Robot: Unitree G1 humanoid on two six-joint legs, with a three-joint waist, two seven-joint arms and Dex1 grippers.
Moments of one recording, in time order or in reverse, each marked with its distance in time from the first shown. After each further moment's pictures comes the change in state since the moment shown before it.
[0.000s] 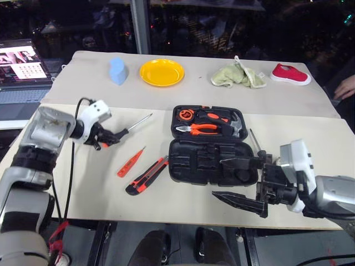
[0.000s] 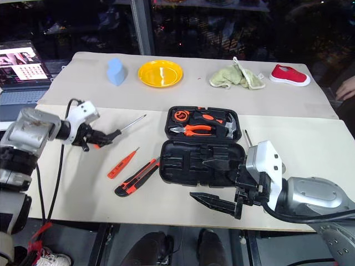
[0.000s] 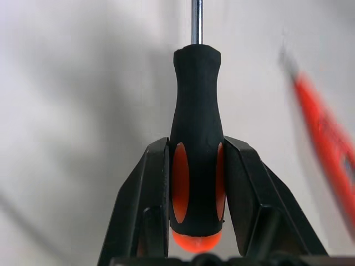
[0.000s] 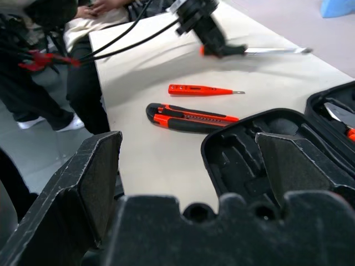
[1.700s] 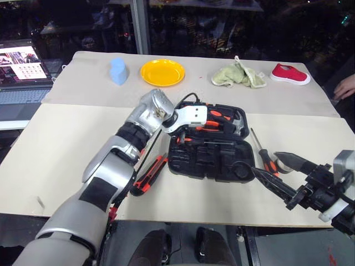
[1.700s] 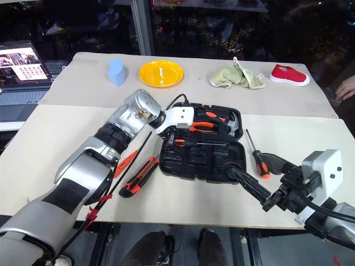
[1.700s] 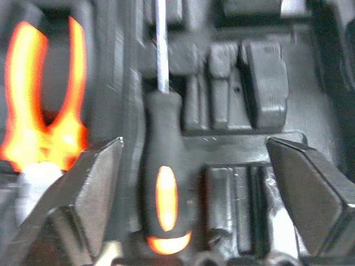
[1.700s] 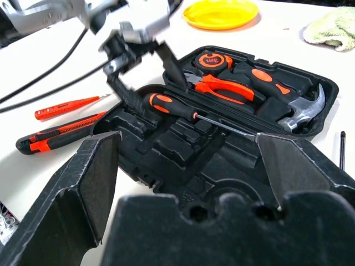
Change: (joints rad) left arm -0.298 -0.593 -0.147 0.238 0.262 -0.317 -0.084; right arm 0.363 0.112 -0.340 -0.029 0.081 -0.079 -0.283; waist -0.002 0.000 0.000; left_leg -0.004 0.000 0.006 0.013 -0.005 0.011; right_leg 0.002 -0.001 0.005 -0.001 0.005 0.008
